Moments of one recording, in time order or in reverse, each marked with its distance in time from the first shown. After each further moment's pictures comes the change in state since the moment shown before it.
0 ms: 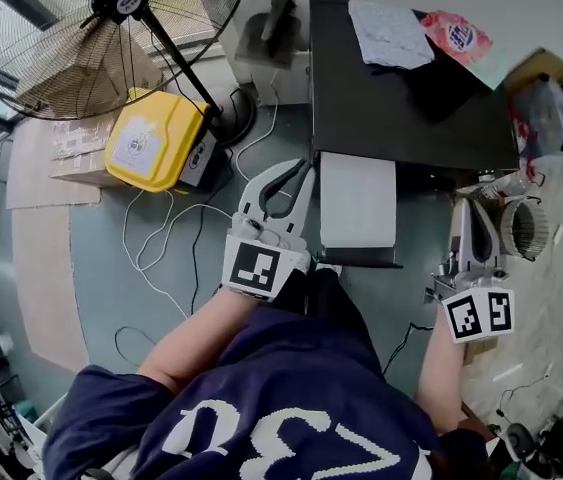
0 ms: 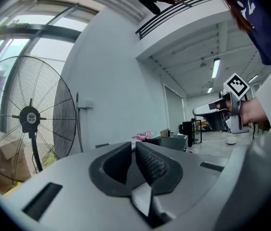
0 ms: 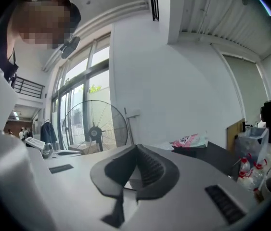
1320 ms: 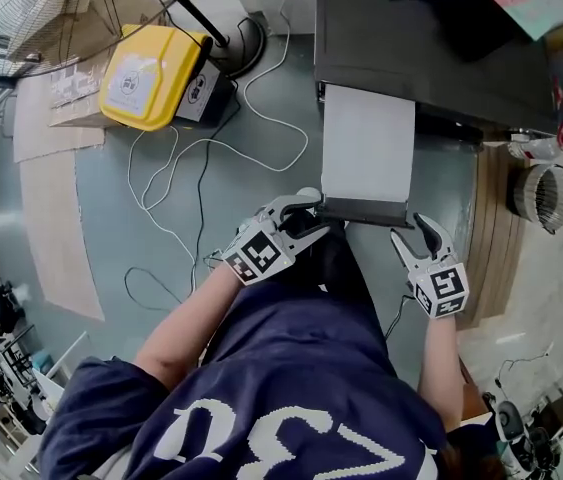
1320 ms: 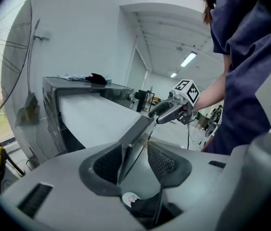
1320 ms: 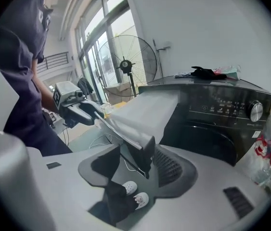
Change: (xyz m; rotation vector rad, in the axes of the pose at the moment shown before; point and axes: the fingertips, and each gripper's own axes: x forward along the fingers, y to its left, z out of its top) left arm -0.087 -0.162 -0.241 -0.130 0.544 -0.598; right arm -0.085 -0.018 -0.310 -0.175 0.692 0.373
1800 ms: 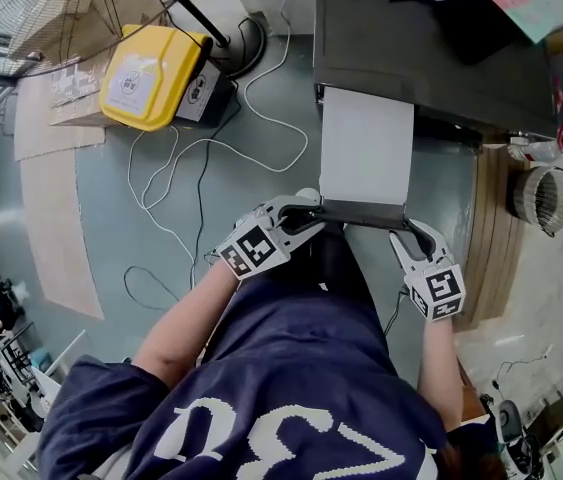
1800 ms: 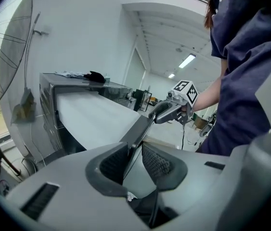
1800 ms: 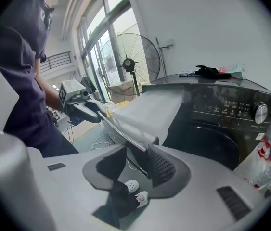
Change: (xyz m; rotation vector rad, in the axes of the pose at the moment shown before) left arm 0.002 0.003 0.002 -0.013 0.013 -0.054; right arm 0.001 0.005 0.003 -0.017 0.019 0.036
